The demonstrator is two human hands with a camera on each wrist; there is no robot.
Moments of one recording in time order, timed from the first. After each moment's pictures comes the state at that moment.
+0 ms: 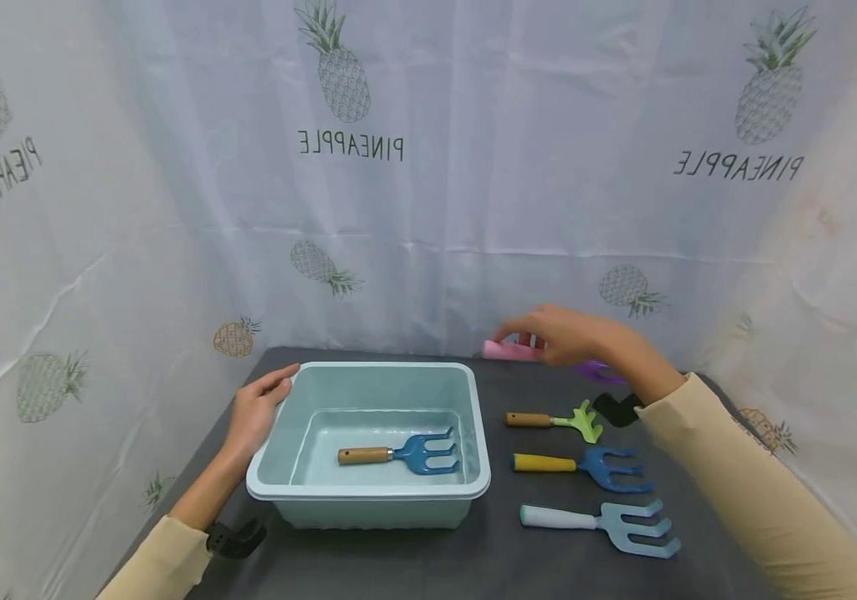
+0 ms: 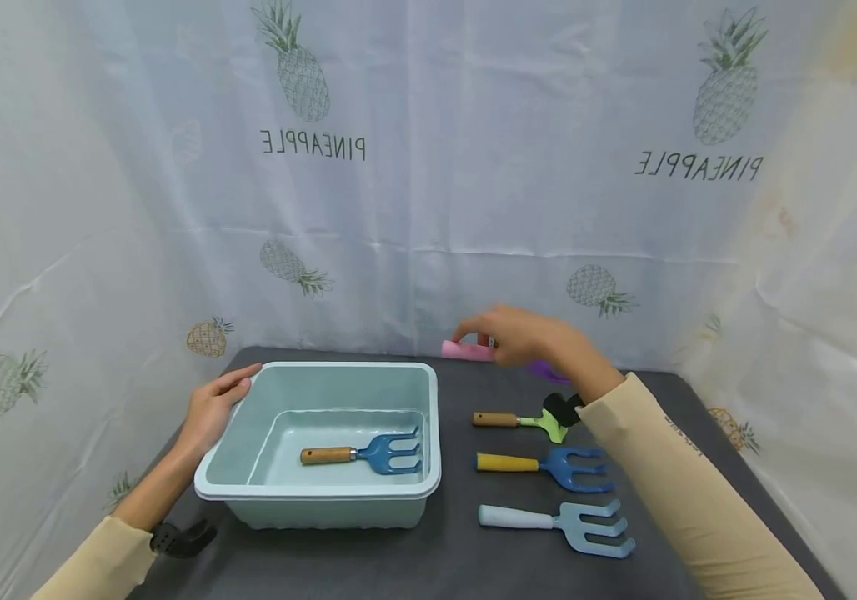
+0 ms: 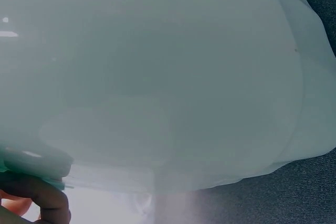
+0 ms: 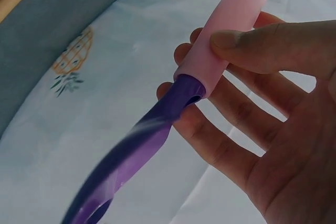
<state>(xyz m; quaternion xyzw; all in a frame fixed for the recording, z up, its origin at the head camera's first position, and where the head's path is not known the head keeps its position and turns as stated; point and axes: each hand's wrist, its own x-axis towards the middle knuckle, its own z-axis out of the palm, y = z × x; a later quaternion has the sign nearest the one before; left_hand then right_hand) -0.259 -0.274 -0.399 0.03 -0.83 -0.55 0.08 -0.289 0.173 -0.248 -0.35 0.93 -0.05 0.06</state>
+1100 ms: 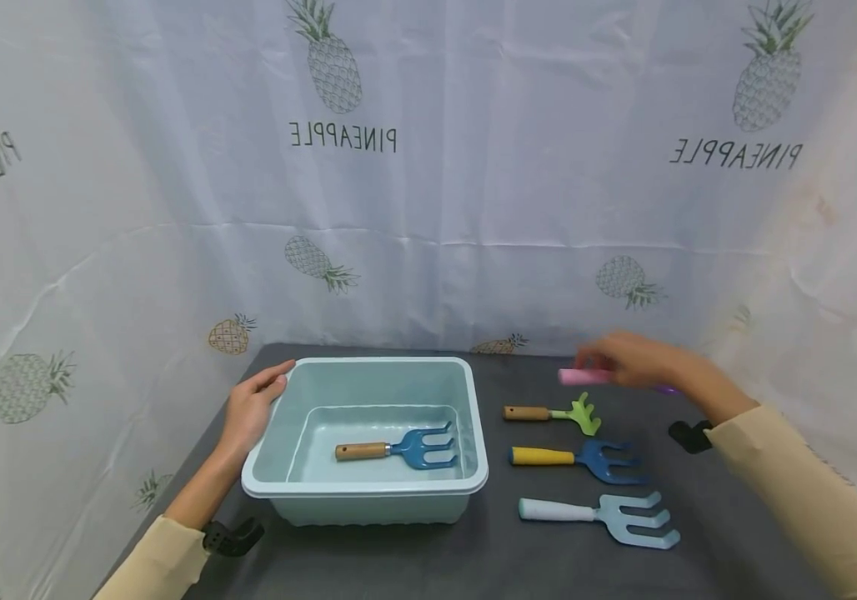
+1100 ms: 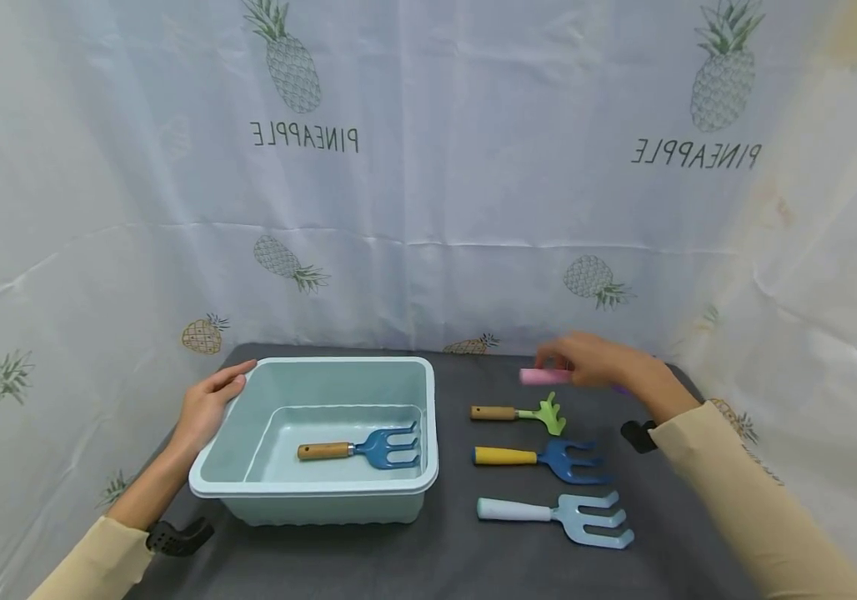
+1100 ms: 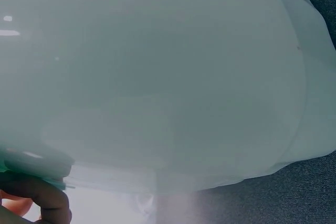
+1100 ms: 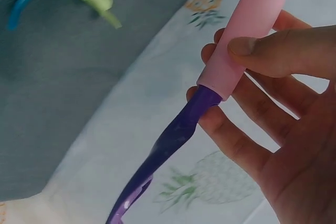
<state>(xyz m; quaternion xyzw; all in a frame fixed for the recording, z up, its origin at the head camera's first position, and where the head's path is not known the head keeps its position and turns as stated) -0.264 -0.275 -0.400 0.03 -0.83 -0.54 0.08 -0.291 0.286 -0.309 -0.31 0.95 -0.05 0.04</state>
